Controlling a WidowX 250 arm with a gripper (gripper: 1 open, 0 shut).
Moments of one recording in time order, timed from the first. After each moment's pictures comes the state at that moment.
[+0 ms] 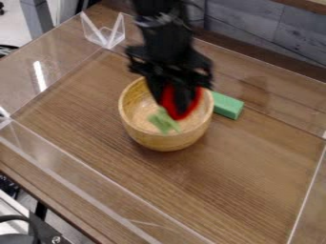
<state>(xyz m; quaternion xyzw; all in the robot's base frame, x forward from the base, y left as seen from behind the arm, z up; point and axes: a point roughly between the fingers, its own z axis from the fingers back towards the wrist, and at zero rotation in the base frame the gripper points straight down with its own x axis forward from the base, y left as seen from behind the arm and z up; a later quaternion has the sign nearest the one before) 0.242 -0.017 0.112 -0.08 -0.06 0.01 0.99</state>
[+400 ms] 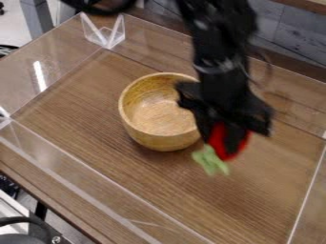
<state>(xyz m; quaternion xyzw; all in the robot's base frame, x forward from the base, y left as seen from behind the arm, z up) 0.236 -0.081 0.093 -0.08 -0.07 -0.02 0.99</state>
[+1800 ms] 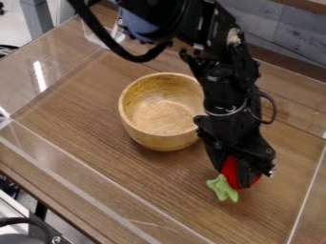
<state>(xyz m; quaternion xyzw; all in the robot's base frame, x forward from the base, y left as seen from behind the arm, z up) 0.245 -0.088 0.049 -0.12 -0.07 -0.11 0.98</state>
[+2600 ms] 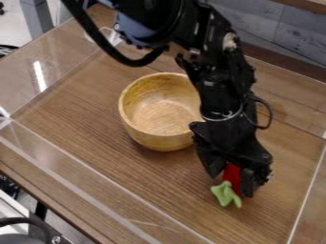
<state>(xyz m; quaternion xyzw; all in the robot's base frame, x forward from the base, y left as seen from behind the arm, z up) 0.237 -0.090 0.046 -0.12 -0.06 -0.10 0.99</state>
